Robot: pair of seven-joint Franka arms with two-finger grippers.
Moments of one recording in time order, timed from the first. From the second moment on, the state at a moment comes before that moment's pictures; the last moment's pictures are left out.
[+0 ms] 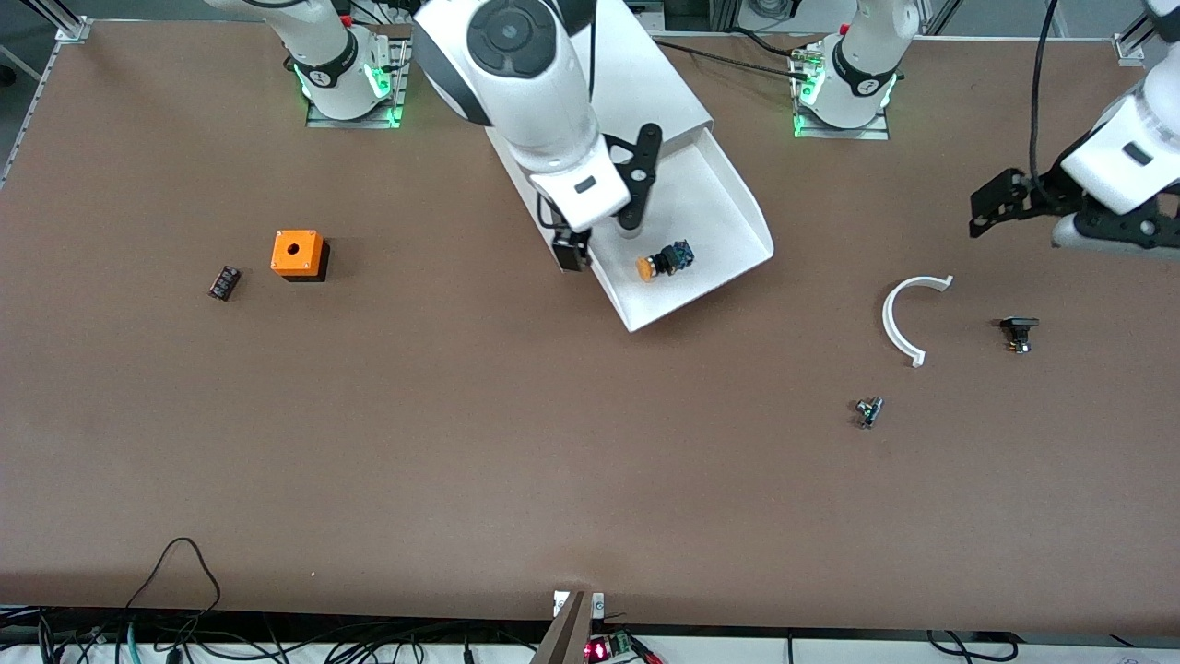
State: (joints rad) left arm 0.18 -0.05 -0.22 -1.67 0.00 1.62 0.05; right arm 0.75 0.58 0.04 -1.10 0.14 1.77 -0.64
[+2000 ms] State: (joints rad) left arm 0.17 -0.03 -0.16 -1.64 0.02 1.59 -0.02; right arm 0.96 0.76 -0.08 -1.08 0.14 2.01 -0.94
